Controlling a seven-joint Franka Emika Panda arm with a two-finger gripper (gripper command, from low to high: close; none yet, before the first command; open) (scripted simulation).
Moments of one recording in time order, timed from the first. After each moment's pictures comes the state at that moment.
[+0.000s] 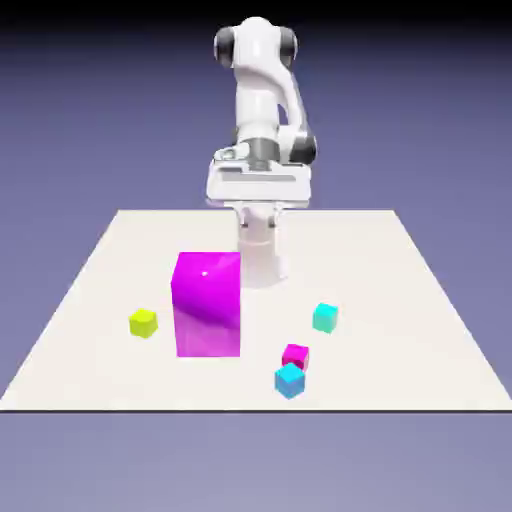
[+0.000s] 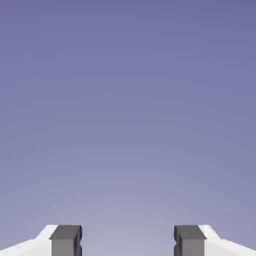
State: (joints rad) arm 0.01 -0.53 0.00 -2.78 0.02 3.00 0.77
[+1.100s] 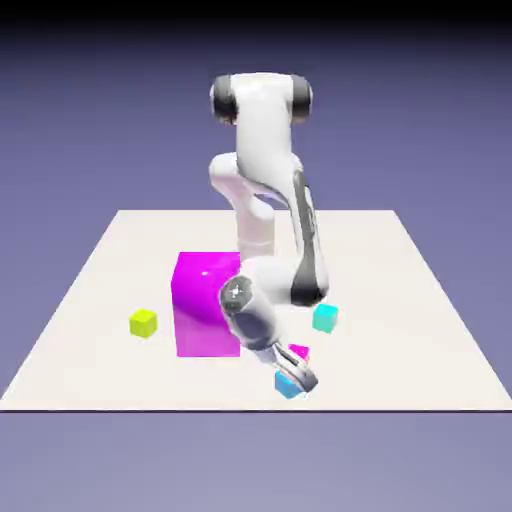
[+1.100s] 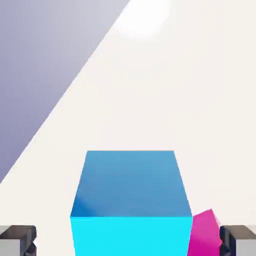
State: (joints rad) arm 0.06 0.56 0.00 -2.15 0.56 2.34 1.28
